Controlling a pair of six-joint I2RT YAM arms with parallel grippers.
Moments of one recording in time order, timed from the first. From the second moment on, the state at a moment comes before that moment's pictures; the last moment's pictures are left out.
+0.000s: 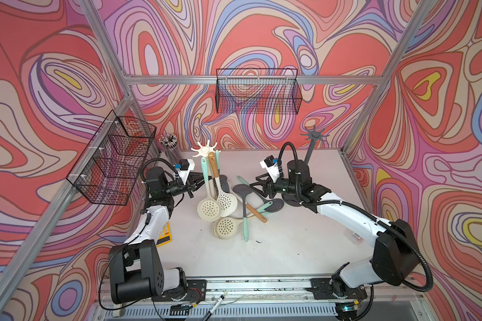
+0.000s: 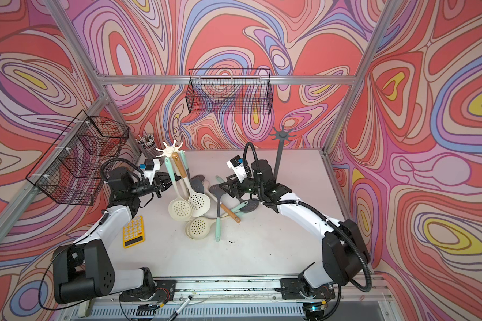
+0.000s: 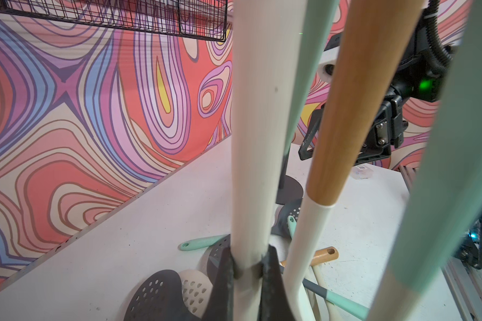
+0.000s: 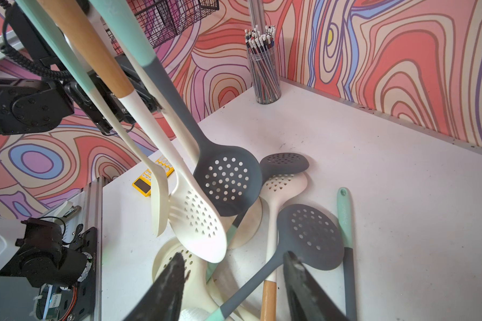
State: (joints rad) left arm 0.16 1.33 0.79 0.36 1.24 0.11; right arm 0.54 1.49 1.09 0.00 -0.55 0.06
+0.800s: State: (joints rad) left arm 0.05 1.07 0.71 0.15 0.81 0.15; right arm 0.54 1.41 1.01 0.05 -0.51 0.11
